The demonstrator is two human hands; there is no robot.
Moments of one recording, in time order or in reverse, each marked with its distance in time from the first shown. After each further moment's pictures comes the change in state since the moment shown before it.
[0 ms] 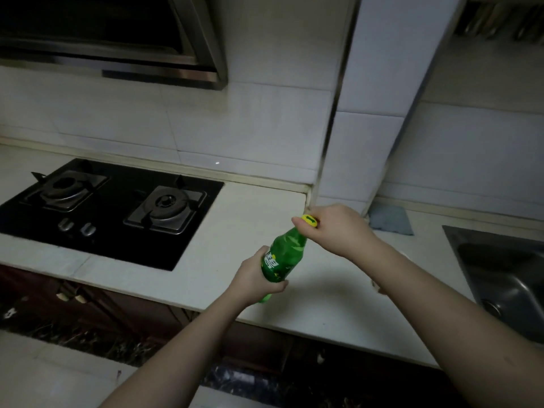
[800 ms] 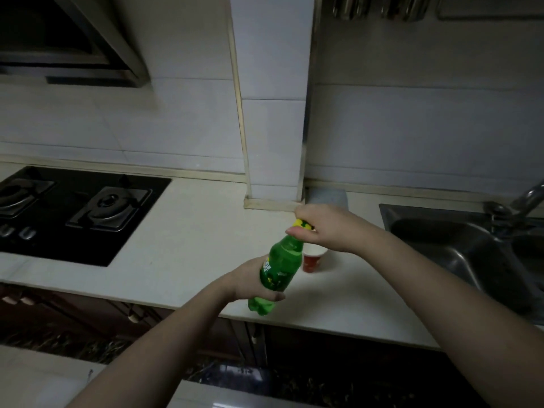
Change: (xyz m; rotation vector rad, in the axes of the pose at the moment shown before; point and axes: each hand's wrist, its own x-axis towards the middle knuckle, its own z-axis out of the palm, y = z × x) left_hand 0.003 0.104 0.168 0.106 -0.403 0.059; right_hand -0.106 0.189 -0.056 0.126 -0.192 -0.272
